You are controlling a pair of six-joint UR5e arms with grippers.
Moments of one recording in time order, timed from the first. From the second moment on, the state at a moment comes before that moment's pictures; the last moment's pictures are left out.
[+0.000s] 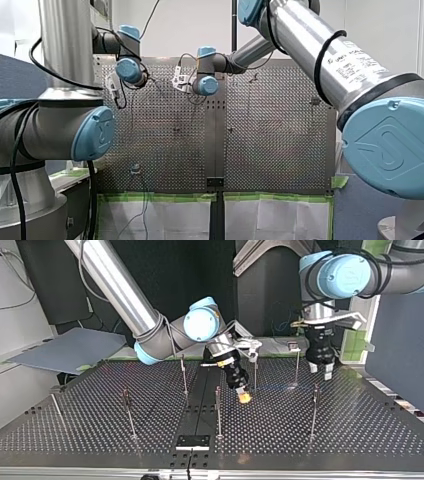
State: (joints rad) left arm 0.02 -1.44 -1.99 -2.79 -1.72 -1.87; right arm 2.43 -0.83 0.96 -0.25 1.58 1.75
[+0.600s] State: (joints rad) left arm -0.05 -1.44 -1.99 -2.73 -1.72 -1.72; right arm 2.43 -0.83 0.96 -0.25 1.58 1.75
